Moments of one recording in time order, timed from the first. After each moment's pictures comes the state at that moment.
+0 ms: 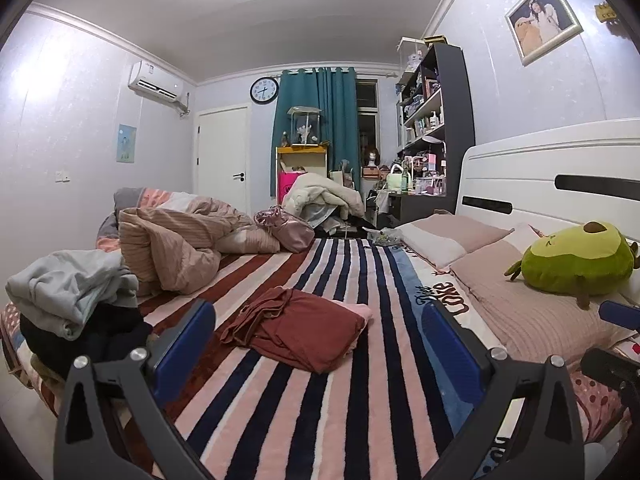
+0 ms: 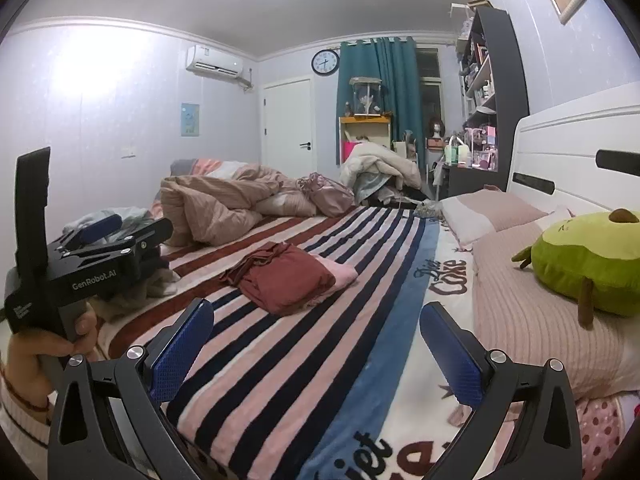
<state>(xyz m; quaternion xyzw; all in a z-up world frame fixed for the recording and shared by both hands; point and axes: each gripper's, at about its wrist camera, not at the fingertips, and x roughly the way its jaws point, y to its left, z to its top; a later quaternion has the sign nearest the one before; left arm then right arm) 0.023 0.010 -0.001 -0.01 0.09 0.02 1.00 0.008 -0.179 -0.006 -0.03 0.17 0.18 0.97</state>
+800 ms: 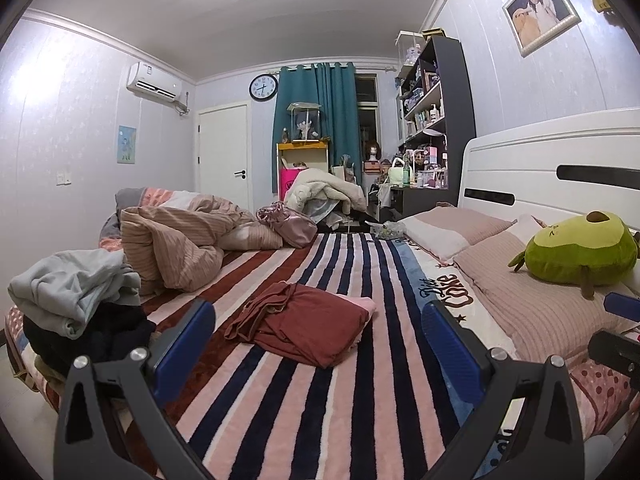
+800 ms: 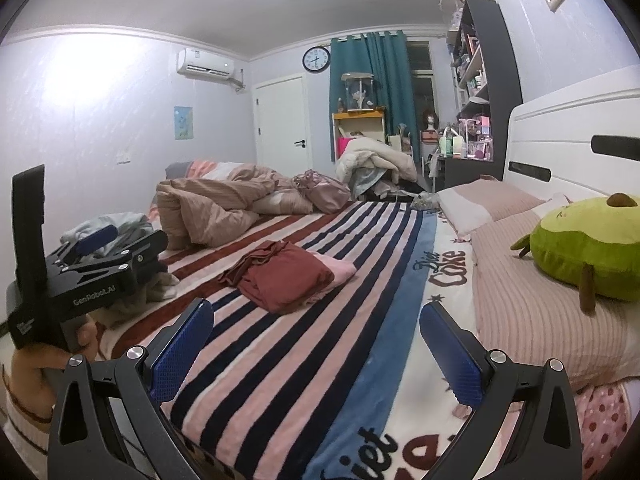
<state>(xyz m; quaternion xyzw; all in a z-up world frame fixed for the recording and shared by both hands) 0.025 0.014 -0.007 0.00 0.10 0.02 0.99 0.011 -0.186 -0.010 -0.01 0.18 0.17 0.97</state>
